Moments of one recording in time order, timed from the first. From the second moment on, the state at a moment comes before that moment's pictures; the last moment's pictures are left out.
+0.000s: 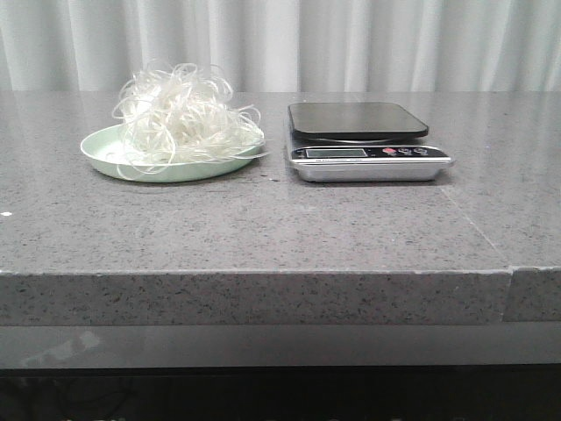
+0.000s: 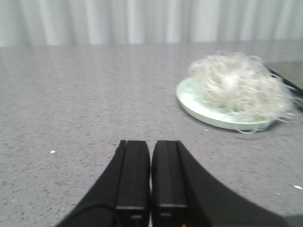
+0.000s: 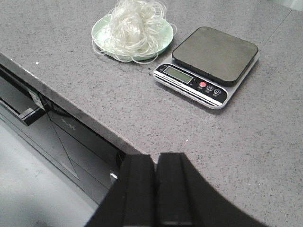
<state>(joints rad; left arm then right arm) -0.15 0.09 -0.24 0.06 0.36 -0.09 0.60 0.41 -0.81 0.04 0.90 -0.04</state>
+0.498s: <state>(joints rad) -0.07 0.00 0.01 0.05 0.01 -0.09 0.60 0.41 -0.81 0.04 0.90 -0.04</state>
